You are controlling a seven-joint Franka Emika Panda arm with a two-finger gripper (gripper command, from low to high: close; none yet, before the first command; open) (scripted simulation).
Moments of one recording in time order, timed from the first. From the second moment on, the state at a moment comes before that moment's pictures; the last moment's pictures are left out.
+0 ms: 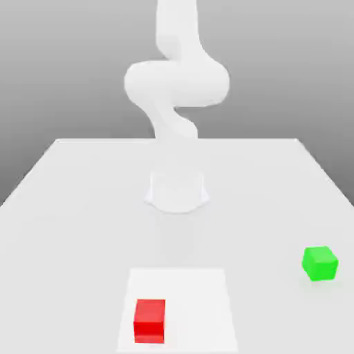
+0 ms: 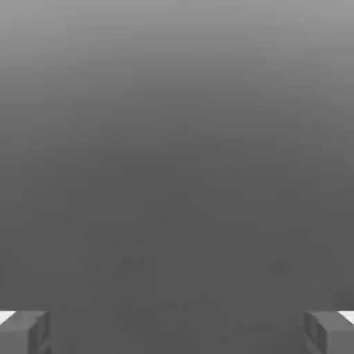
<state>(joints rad) 0.00 -0.71 -0.01 -2.32 0.01 2.34 0.79</state>
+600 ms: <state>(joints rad) 0.01 -0.05 -0.08 -2.48 0.05 2.61 0.70</state>
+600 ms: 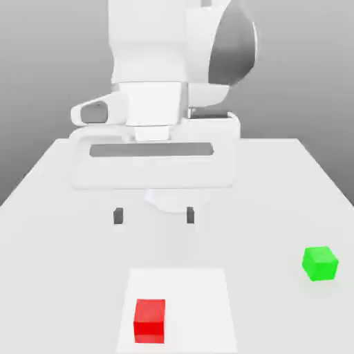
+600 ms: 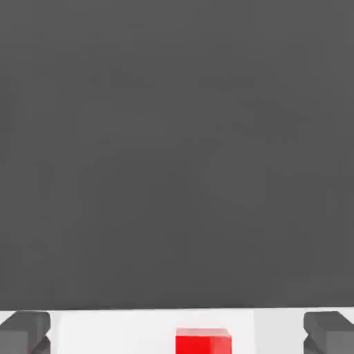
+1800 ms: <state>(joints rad) 0.25 0.06 0.22 -2.60 -0.01 2.66 0.19</state>
